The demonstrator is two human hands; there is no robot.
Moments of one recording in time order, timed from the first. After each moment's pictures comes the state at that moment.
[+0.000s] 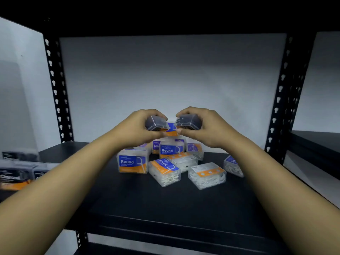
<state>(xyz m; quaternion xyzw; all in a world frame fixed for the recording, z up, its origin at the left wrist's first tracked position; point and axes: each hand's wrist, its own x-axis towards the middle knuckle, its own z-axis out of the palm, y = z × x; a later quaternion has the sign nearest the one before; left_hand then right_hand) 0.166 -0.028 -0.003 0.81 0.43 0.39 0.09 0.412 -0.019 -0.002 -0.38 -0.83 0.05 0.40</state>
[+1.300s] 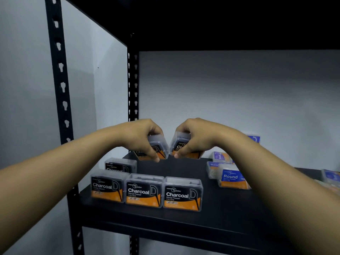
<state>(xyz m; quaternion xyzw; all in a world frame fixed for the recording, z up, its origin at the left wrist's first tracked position) -0.133 -0.020 0.026 0.85 0.49 0.15 0.07 0.091 -0.011 0.034 -0.47 -0.87 -0.01 0.13</state>
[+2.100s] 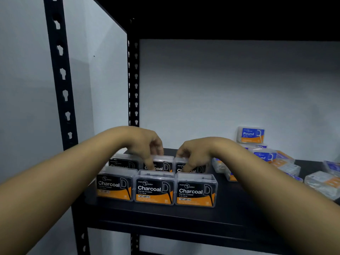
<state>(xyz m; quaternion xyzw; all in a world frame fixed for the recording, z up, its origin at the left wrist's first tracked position) -0.144 0.008 0.001 0.84 0.54 -0.03 0.11 0.064 0.017 -0.020 -0.54 -0.83 0.16 -0.05</state>
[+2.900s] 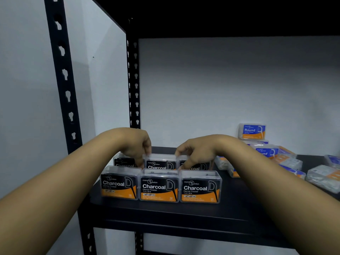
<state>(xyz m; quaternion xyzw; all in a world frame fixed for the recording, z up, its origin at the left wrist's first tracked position) -0.165 0.005 -0.006 0.80 0.60 -0.03 0.04 0.067 0.022 -0.027 -0.53 -0.82 0.21 -0.02</state>
